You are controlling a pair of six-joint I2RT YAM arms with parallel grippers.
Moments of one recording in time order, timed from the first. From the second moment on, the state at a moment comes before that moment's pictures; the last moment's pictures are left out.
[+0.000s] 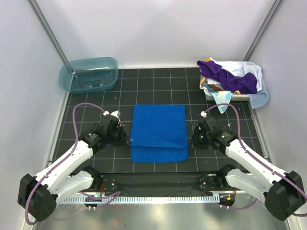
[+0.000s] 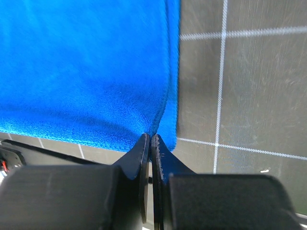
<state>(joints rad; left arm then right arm) -0.56 0.94 0.67 -0.62 0.07 -0.74 0.52 0.94 0.61 -0.65 -0.07 0.73</state>
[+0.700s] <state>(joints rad) -0.56 0.90 0.80 -0.65 0.08 -0.73 0.52 0.95 0.93 -0.76 0.02 0.68</state>
